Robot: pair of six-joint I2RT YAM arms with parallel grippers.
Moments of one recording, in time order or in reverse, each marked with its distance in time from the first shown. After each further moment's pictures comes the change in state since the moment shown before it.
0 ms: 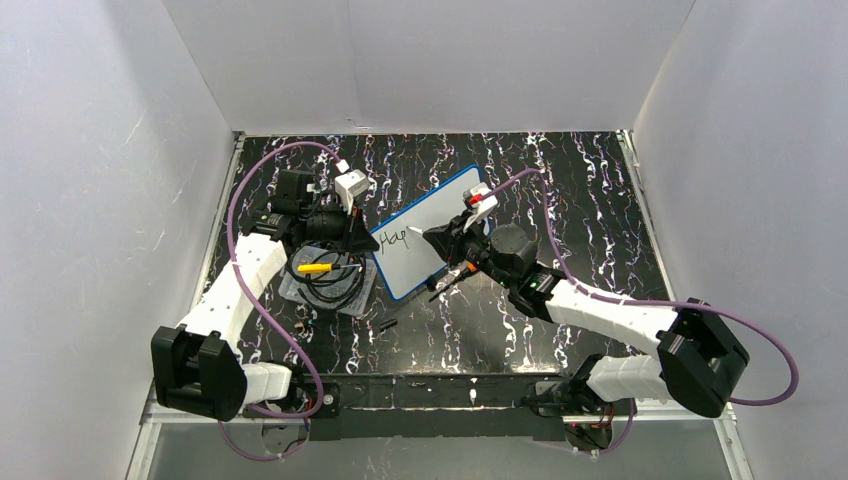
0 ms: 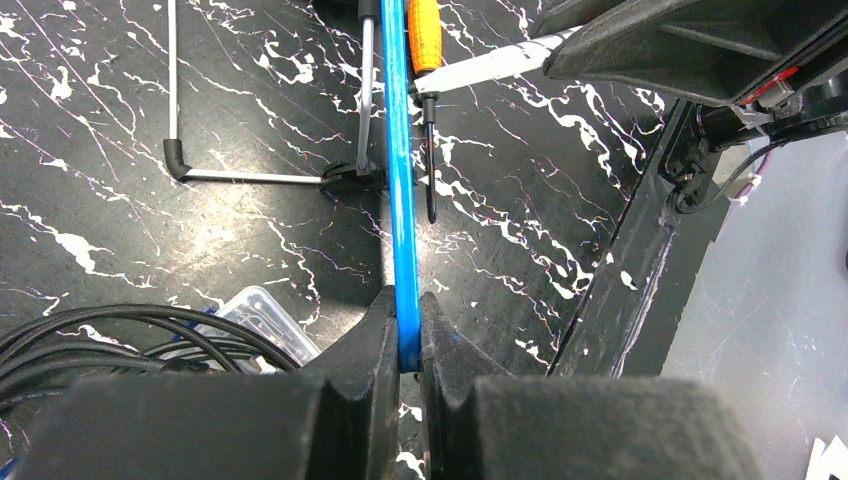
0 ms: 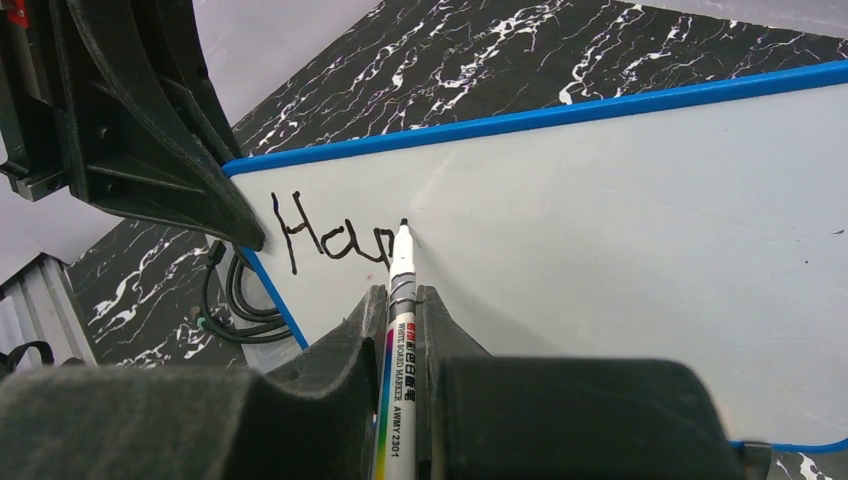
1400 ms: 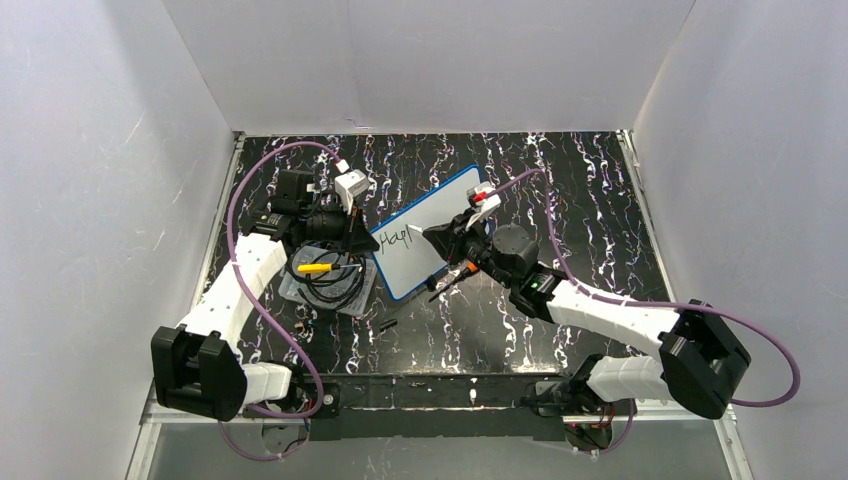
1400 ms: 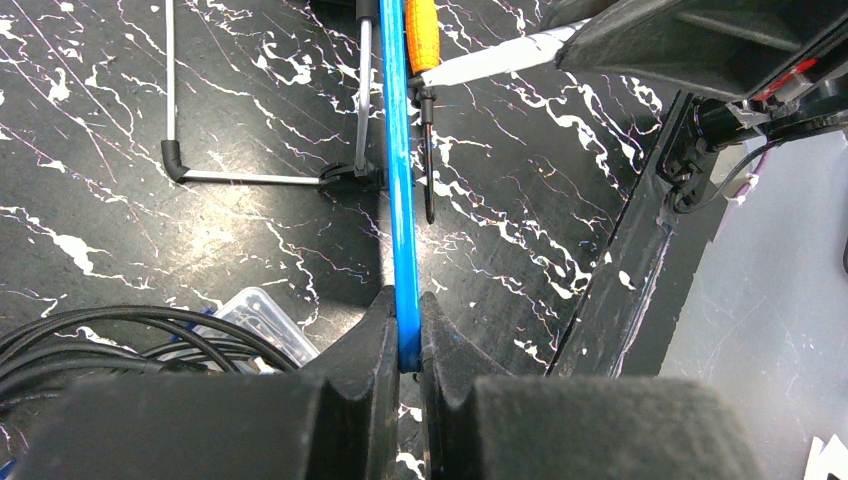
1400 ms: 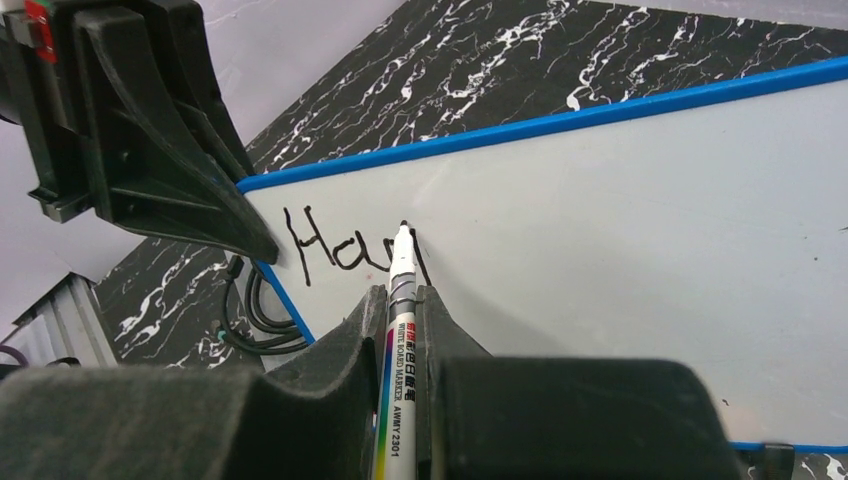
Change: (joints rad) left arm 0.001 0.000 0.000 0.000 0.005 0.000; right arm 0.001 -0.019 -0.003 0.012 0.006 0.049
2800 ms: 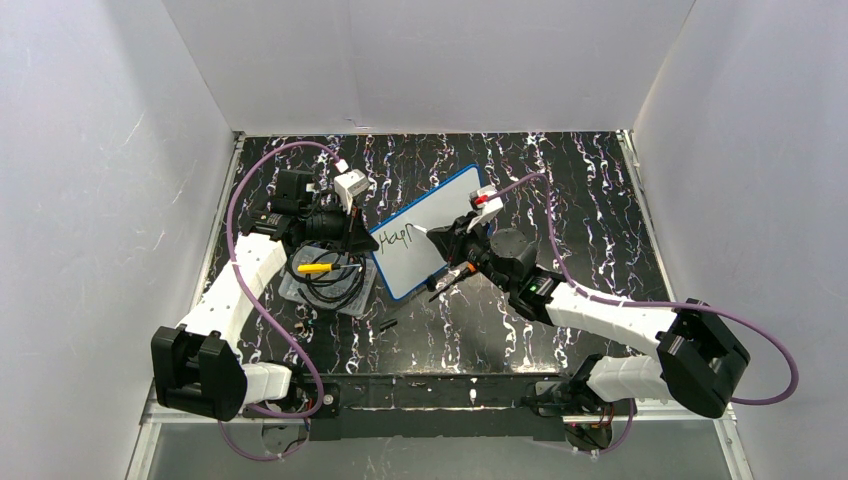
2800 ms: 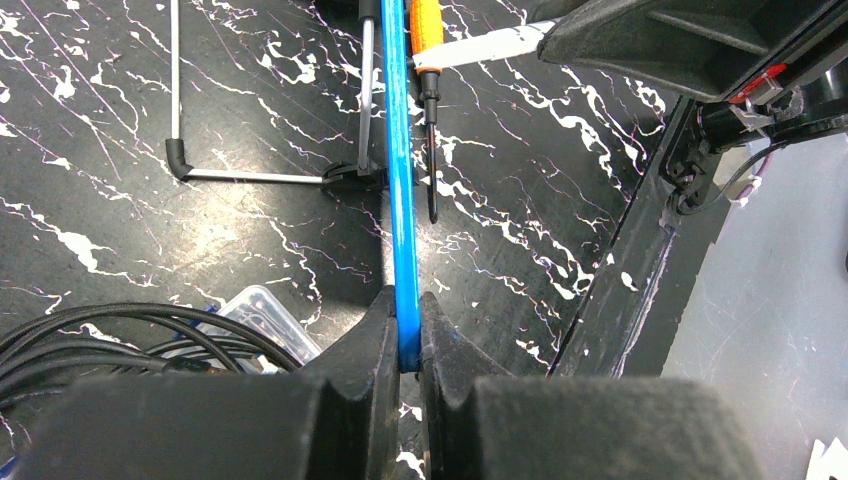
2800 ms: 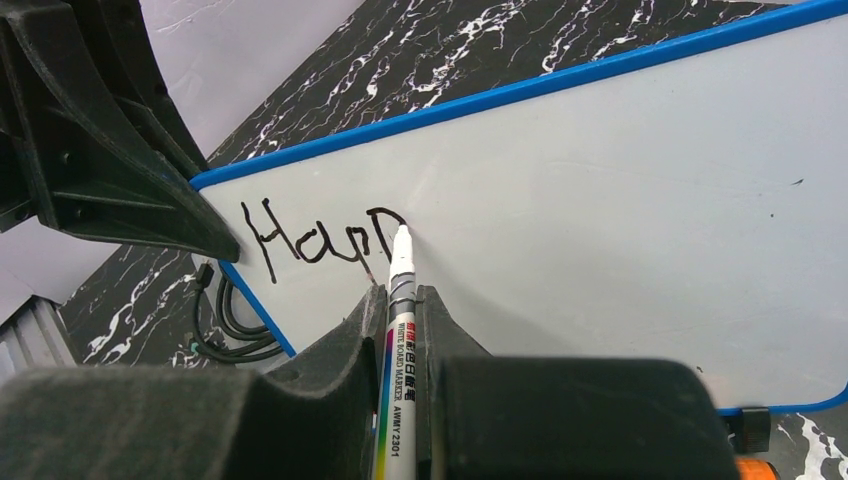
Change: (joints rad) left arm 0.003 0.000 0.000 0.000 -0.004 -0.001; right arm 0.011 0.015 -0.022 0.003 0.088 0.011
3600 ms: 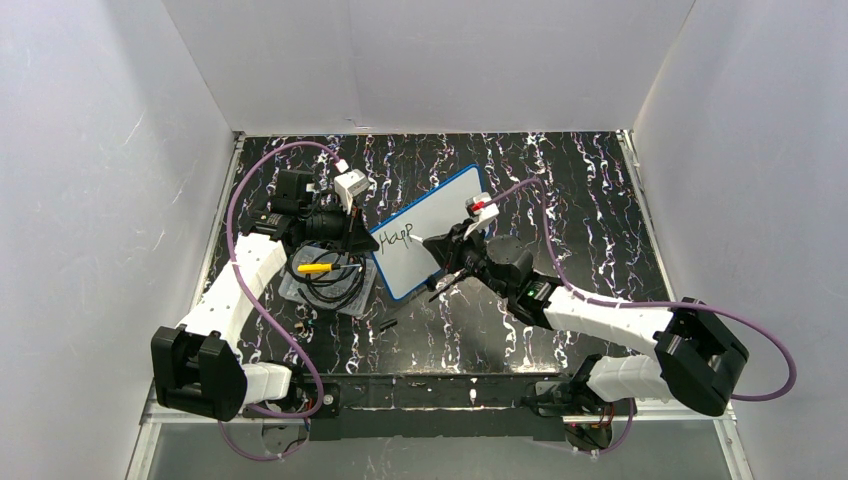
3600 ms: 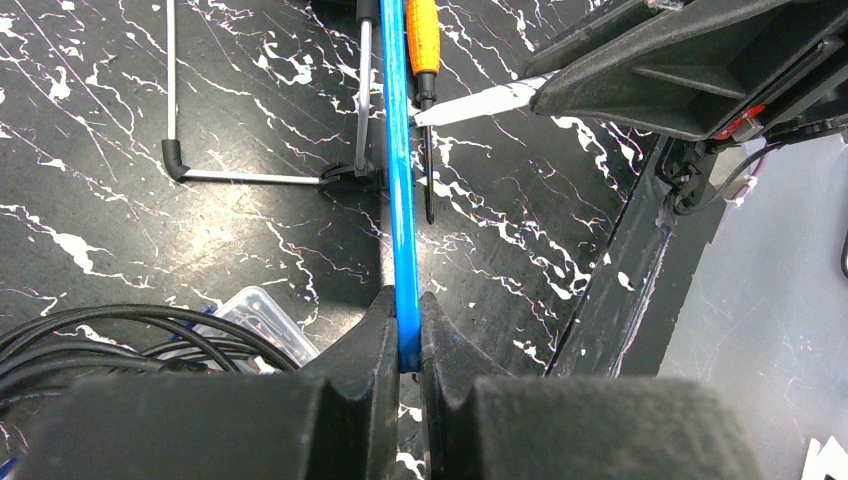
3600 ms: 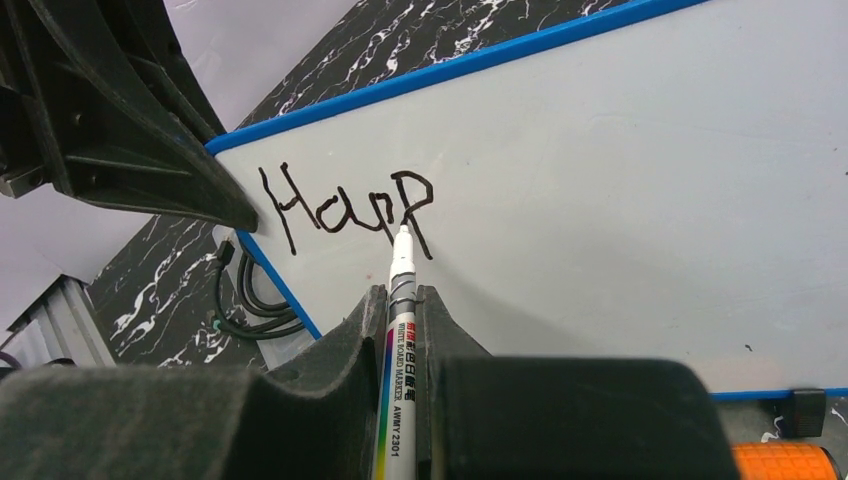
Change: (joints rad) left arm 0.000 0.000 0.000 0.000 0.005 -0.003; right arm 0.034 0.005 -0.026 0.013 -0.004 0.039
